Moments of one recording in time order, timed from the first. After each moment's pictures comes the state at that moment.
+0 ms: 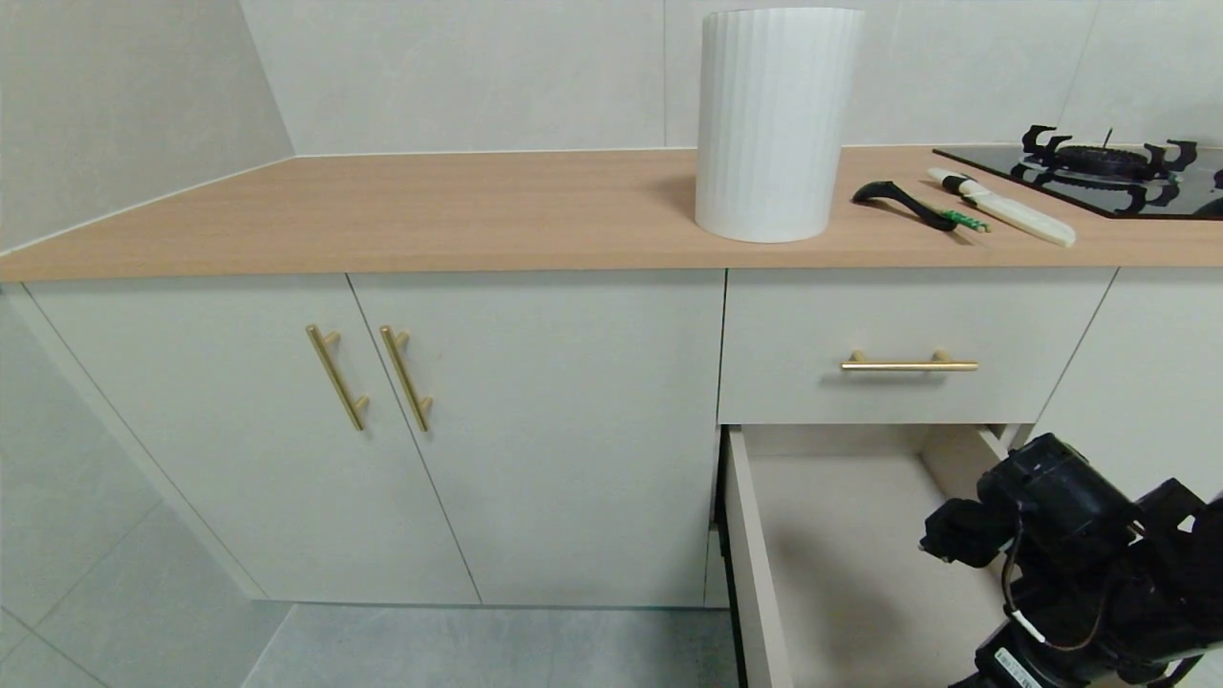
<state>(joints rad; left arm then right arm) 0.00 0.00 0.00 0.00 0.02 0.00 0.45 1.64 -0.72 0.32 -0.16 -0.12</state>
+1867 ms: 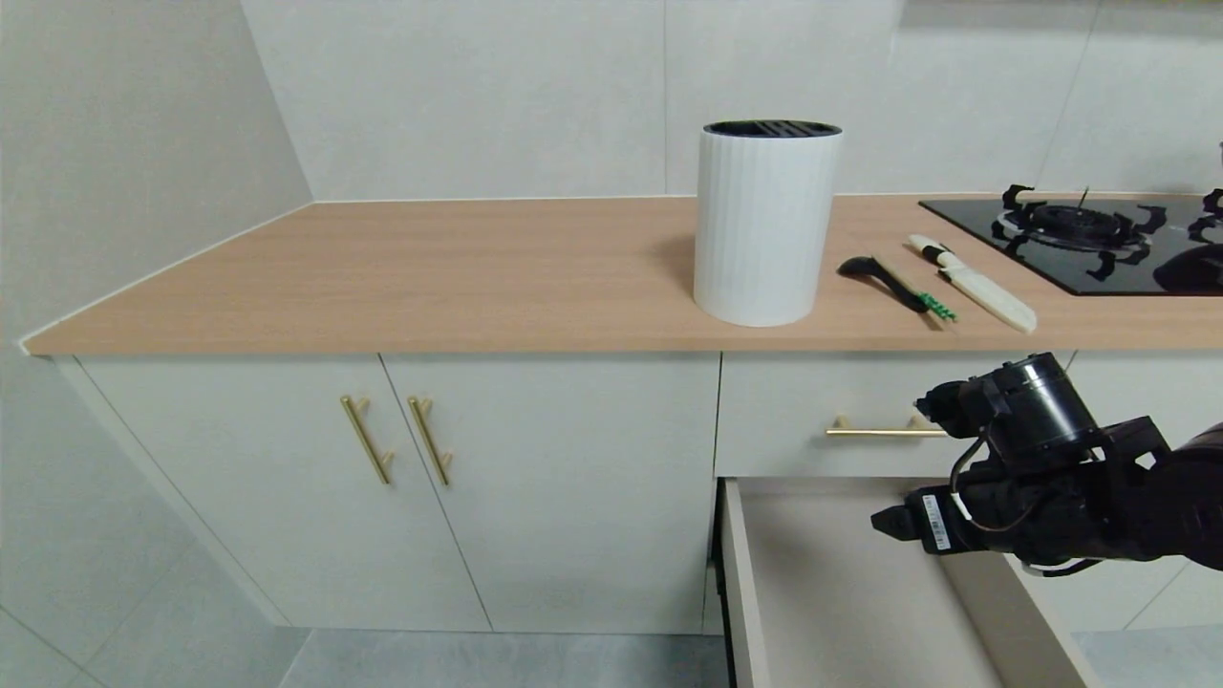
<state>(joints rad) 0.00 0.00 0.00 0.00 0.02 0.00 0.40 1.71 -0.81 -0.04 -0.24 0.20</state>
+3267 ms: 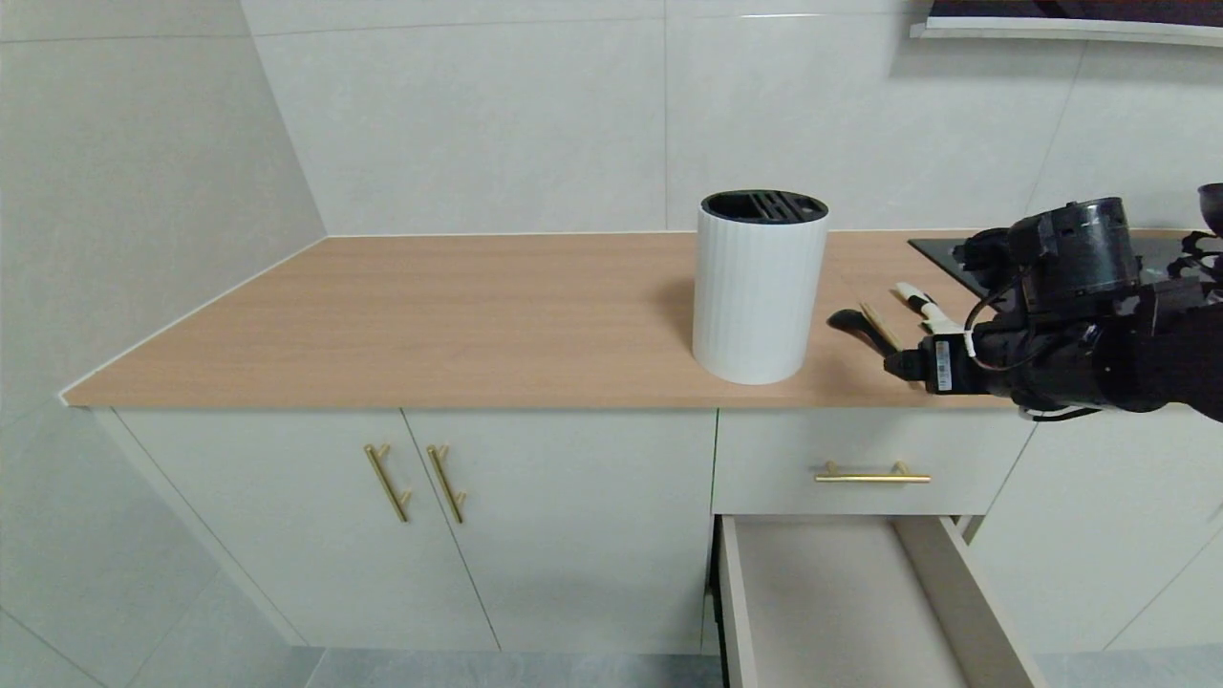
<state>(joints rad) 0.00 0.00 0.00 0.00 0.02 0.00 0.31 1.72 -1.16 -0.04 -0.33 0.13</state>
